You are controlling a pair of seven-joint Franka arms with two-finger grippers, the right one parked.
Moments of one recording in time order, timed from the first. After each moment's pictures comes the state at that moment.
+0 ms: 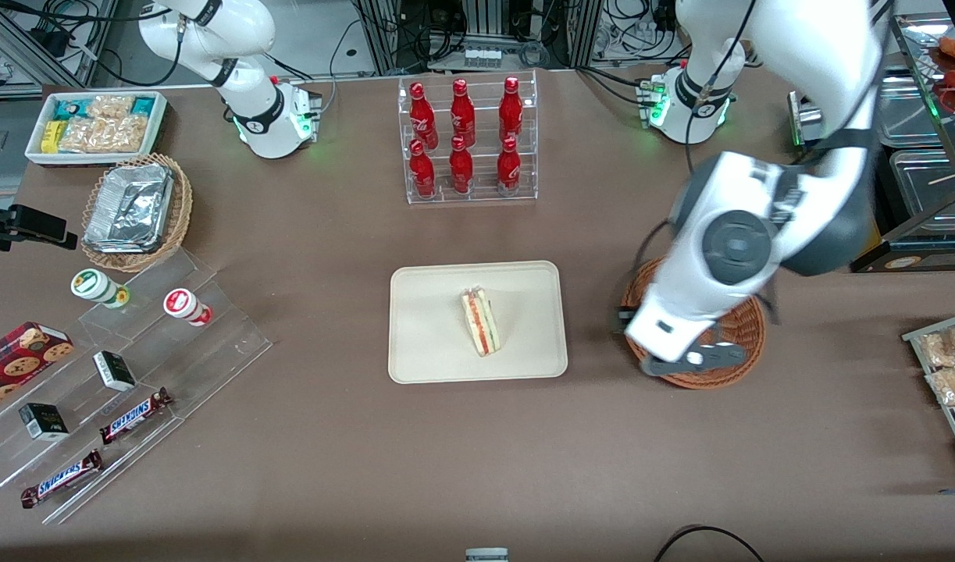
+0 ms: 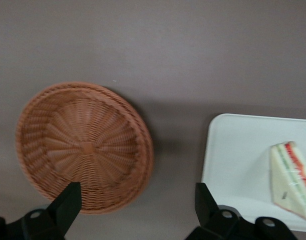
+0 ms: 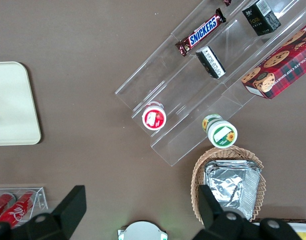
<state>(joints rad) -0.21 0.44 -0.18 -1.38 0.11 1.71 -0.48</state>
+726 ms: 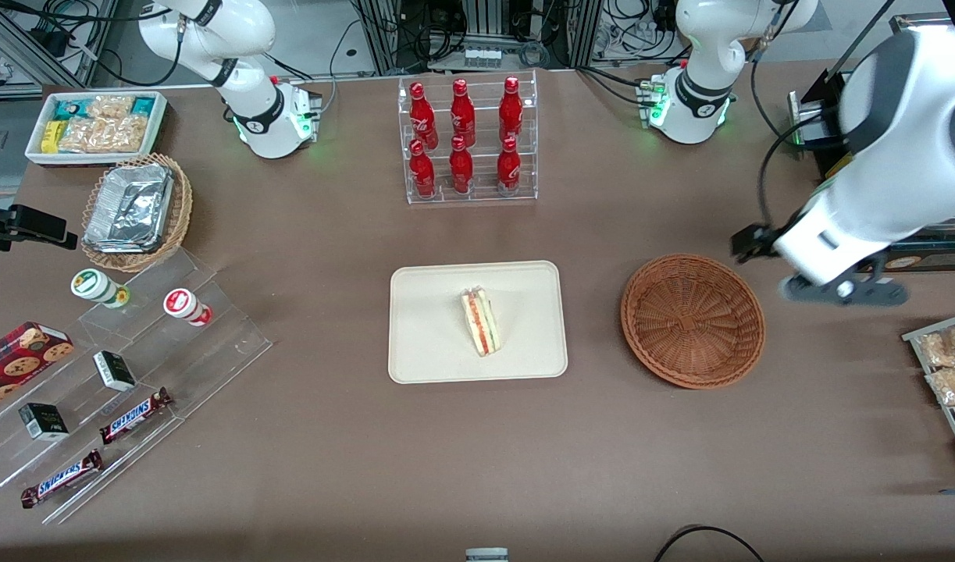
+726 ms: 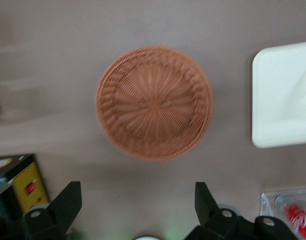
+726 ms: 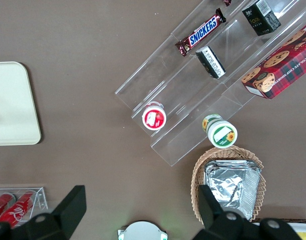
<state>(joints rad) 0.06 0.13 -0.24 -1.50 0.07 1.47 -0.08</state>
